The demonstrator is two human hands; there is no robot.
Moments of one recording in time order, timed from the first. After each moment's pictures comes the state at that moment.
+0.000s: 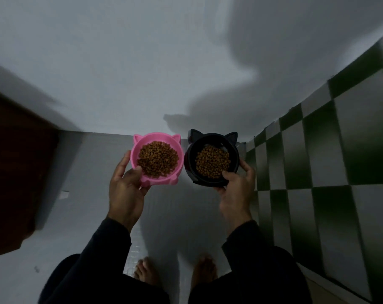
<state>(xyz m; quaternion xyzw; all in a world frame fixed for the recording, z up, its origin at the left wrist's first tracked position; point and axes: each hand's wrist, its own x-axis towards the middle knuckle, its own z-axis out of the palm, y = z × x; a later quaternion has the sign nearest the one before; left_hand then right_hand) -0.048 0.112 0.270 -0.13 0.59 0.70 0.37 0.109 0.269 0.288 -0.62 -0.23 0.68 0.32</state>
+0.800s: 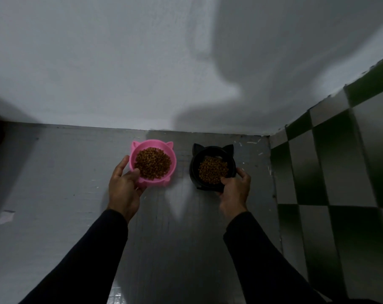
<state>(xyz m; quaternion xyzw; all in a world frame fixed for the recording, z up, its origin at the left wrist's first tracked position) -0.107 0.147 -0.006 -0.16 0.61 0.67 0.39 0.077 0.314 -0.027 -0.70 -0.22 0.61 0.29</state>
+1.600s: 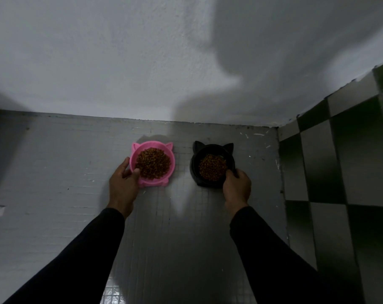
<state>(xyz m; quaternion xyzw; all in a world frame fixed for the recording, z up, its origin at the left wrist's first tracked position) -0.109 0.134 -0.058 -0.04 0.75 0.56 0.36 0.086 0.317 -0.078 -0.72 -0.46 0.49 0.16</state>
